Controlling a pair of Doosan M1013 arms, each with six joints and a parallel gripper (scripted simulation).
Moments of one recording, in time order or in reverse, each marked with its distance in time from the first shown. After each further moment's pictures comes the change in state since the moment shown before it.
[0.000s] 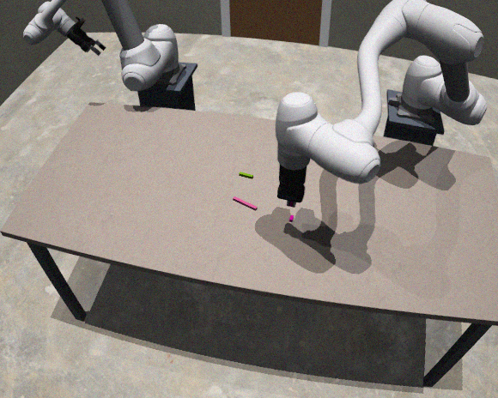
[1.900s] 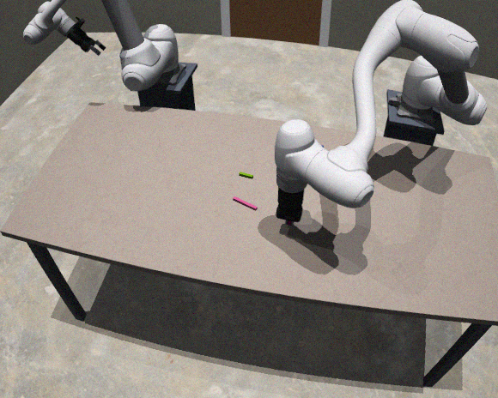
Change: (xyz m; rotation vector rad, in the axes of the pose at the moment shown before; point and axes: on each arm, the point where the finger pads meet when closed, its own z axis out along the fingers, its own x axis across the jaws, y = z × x) left arm 0.000 0.000 0.088 0.000 0.000 0.000; right arm 0.000 0.000 0.000 0.000 0.000 0.000
